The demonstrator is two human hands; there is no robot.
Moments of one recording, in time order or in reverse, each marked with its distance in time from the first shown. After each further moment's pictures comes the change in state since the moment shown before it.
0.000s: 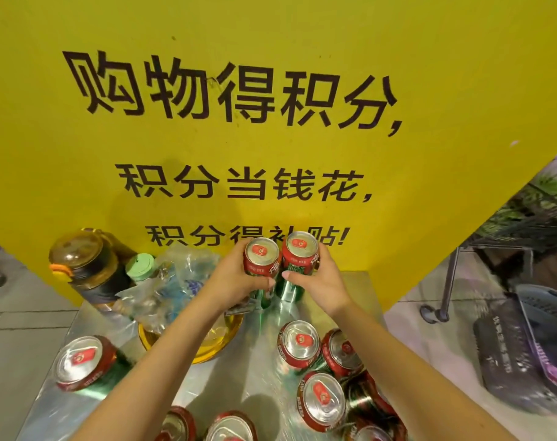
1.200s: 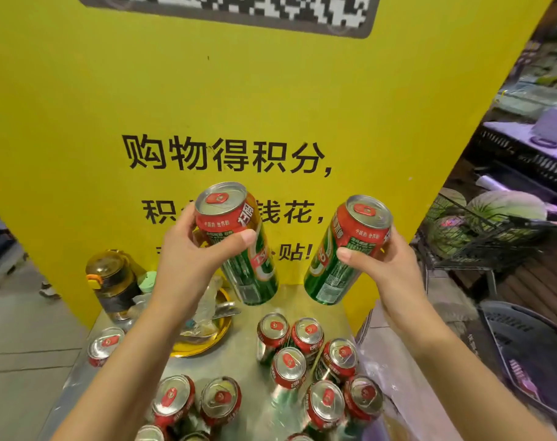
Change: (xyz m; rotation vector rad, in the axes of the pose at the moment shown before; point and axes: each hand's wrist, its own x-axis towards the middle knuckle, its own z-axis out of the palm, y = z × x) left_hand -0.169 0.153 -0.041 -0.400 0.312 0.435; right_hand -0.164 -0.143 -0.112 0.237 0.150 -0.385
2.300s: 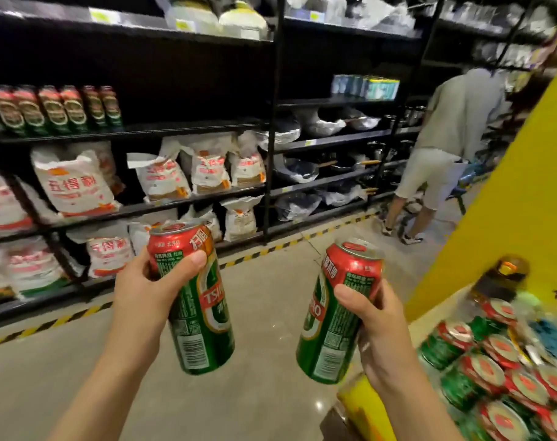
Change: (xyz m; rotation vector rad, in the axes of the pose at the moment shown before) left_hand -0.564 0.189 -0.324 0.309 1.343 -0.114; right_hand -0.441 -0.117 0.335 0.441 -1.106 0.326
